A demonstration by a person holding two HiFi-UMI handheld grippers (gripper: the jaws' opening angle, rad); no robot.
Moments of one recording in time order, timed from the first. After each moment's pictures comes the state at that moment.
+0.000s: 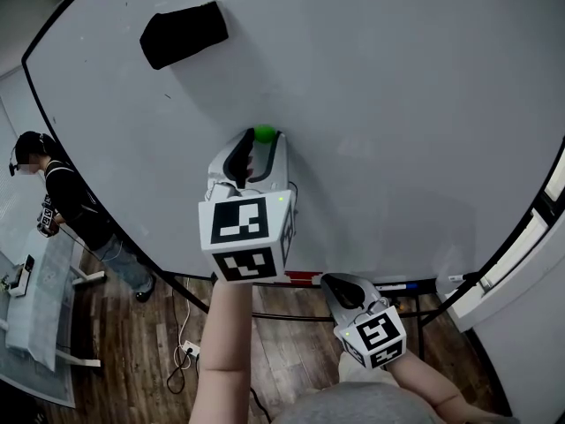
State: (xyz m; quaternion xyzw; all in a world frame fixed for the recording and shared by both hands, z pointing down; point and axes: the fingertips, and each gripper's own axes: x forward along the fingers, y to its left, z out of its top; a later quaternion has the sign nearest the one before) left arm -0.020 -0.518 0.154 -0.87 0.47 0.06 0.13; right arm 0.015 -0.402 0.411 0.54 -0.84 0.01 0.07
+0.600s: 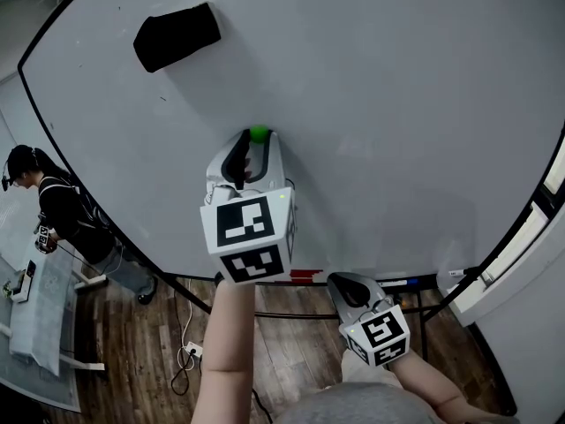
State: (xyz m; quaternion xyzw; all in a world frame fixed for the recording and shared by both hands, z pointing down) left arm -0.025 -0.522 0.160 -0.85 0.50 0.05 0.14; right arm 0.029 -0.399 0.421 0.56 -0.82 0.02 0.06
